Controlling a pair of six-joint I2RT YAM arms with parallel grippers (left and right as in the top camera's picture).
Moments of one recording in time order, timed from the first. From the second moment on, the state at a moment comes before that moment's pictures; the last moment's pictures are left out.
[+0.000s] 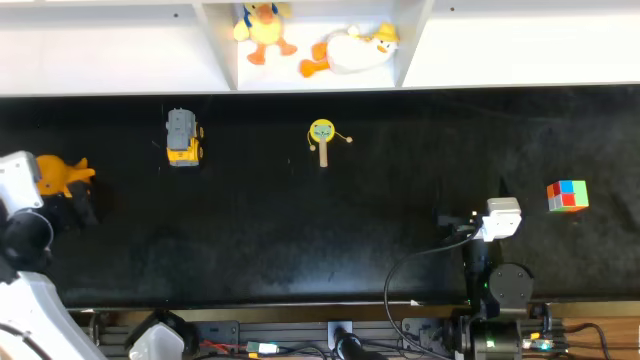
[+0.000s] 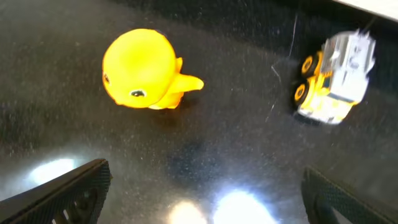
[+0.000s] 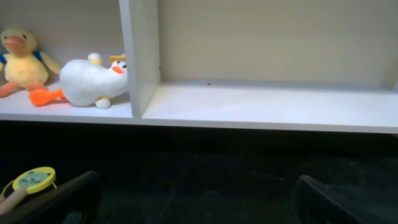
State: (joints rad) left arm 0.81 1.05 1.00 -0.94 0.33 0.40; right arm -0.01 0.01 0.02 -0.02 -0.04 -0.01
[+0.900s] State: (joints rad) left arm 0.94 1.20 1.00 -0.85 0.33 0.64; right arm -0.01 0.01 0.02 -0.02 -0.04 -0.01
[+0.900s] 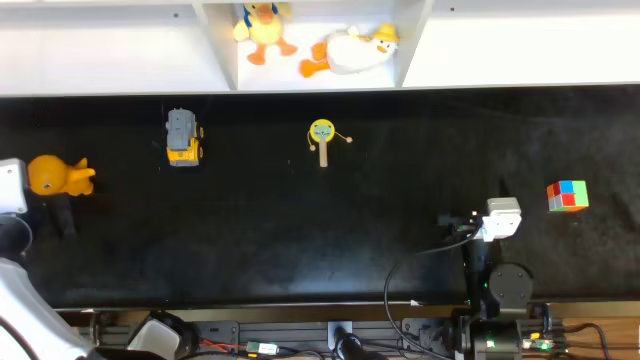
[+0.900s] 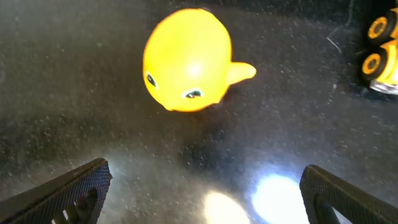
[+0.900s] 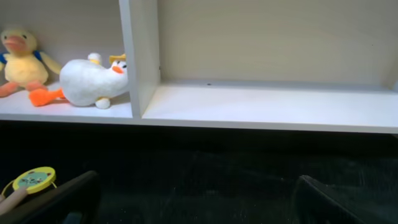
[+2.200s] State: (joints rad) left arm 0.94 1.42 1.00 -0.58 0.41 0.67; right arm -0.01 0.01 0.02 -0.02 -0.04 -0.01
